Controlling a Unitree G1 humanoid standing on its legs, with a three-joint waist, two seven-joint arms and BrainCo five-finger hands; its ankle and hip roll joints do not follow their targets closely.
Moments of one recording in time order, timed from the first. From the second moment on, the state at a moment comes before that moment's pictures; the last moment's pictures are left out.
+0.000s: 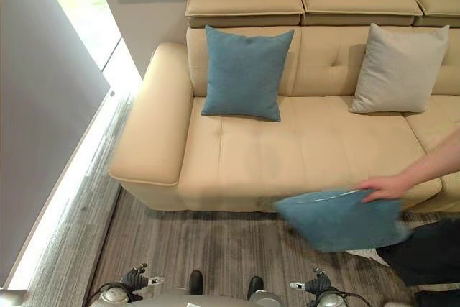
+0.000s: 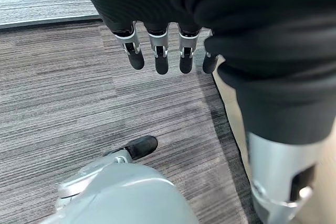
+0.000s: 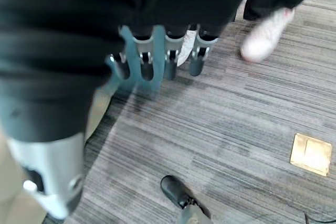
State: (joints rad) left arm 0.00 0.24 -0.28 1.20 -0.07 -0.09 0.06; right arm 0.01 -0.33 0.26 1.21 -0.04 -0.05 -0.16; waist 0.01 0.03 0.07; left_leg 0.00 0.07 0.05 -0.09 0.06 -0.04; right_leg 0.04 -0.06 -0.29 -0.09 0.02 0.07
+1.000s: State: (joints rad) left arm -0.04 0.22 -0.32 1.24 -0.05 -0.08 0.05; right arm 0.00 -0.35 0.23 1.25 -0.01 -0.05 -0.16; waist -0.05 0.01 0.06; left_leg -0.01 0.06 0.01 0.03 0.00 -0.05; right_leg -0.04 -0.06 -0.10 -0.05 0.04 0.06
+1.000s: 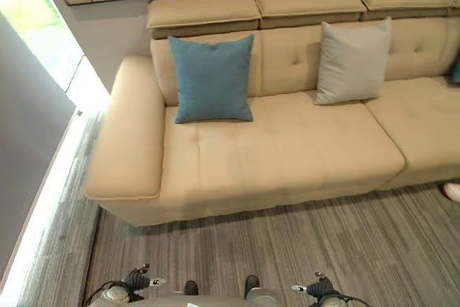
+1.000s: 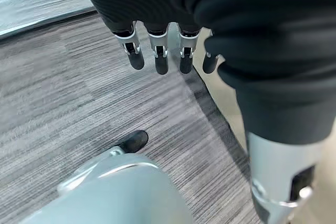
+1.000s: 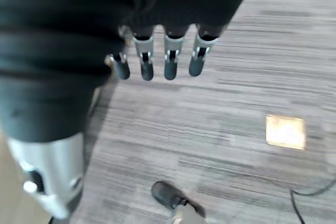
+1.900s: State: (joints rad) left arm 0.02 0.21 -0.29 1.24 -0.05 -0.08 0.05; right arm 0.04 -0.33 0.17 1.27 0.03 -0.02 -0.16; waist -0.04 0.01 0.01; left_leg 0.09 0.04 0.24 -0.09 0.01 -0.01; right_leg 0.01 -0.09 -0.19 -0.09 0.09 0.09
